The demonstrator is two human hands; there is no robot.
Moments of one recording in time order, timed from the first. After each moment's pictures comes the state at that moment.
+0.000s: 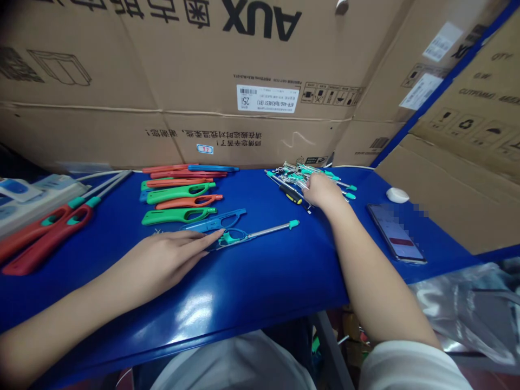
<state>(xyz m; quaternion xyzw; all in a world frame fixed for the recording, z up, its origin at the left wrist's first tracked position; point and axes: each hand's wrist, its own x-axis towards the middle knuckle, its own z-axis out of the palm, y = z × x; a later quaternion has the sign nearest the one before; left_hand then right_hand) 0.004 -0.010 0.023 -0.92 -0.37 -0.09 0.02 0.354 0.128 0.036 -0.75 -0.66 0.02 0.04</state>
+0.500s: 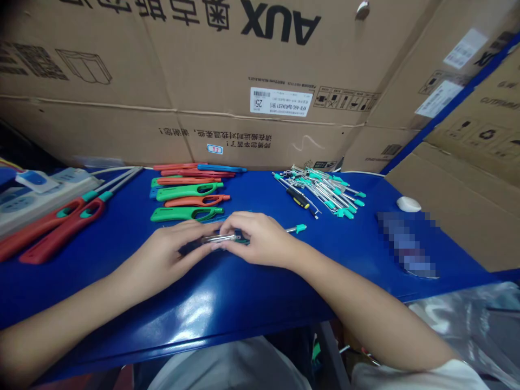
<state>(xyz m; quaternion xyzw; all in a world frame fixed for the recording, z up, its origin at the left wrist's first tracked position) 0.011 -0.011 0.027 -0.84 -0.43 -0.29 -0.17 0.239 0.039 0.024 -0.28 -0.89 0.26 0.24</state>
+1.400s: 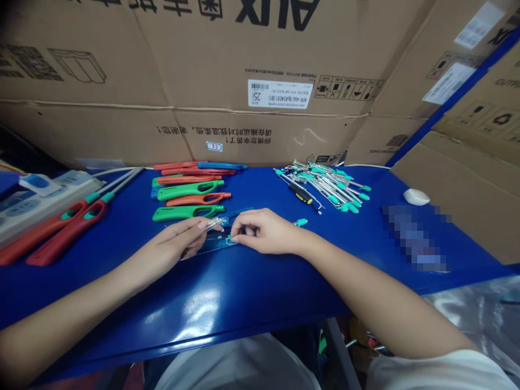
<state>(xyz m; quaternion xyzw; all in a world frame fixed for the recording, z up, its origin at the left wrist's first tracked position) 0.016 0.000 0.014 -0.57 -0.48 -0.34 -0.57 0.247 0.055 0.011 -0.25 -0.87 0.37 0.22</state>
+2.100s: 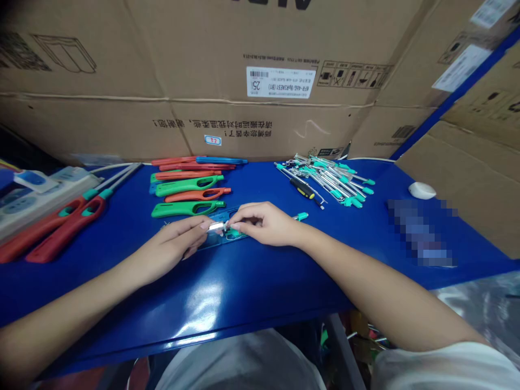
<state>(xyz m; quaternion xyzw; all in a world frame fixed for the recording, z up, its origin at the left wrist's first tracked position) 0.013 0.000 0.016 -0.65 -0.50 -0.29 -0.50 0.245 0.062 -0.002 -0.24 -0.82 0.43 0.28</state>
